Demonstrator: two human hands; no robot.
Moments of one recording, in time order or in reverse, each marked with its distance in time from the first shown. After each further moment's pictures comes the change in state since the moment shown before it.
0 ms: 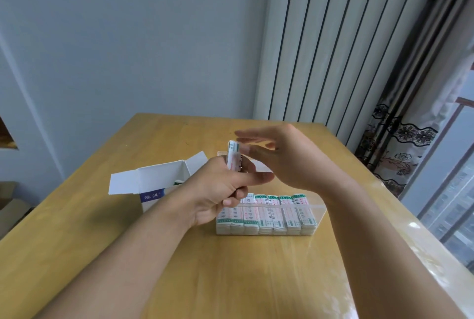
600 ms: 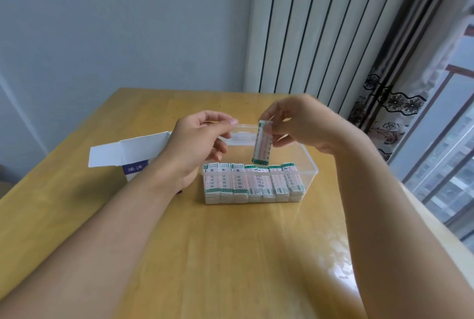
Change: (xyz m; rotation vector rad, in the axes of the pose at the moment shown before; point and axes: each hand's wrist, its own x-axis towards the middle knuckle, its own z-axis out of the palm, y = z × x) left_hand 0.011 -0.007 -0.007 -0.018 0.308 0.160; right_hand -0.002 0.048 -0.019 0.255 -0.082 0.365
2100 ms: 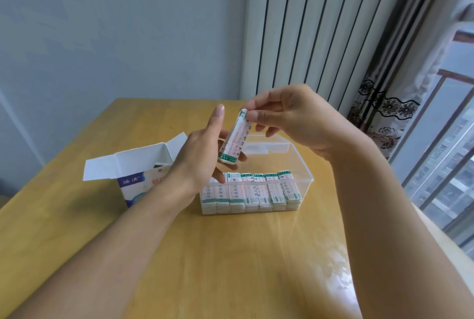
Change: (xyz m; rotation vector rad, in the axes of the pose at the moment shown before) left_hand -0.017 0.008 0.015 0.251 -0.078 -0.004; right_hand -0.016 -0.023 -0.006 0.201 -0.003 -0.269
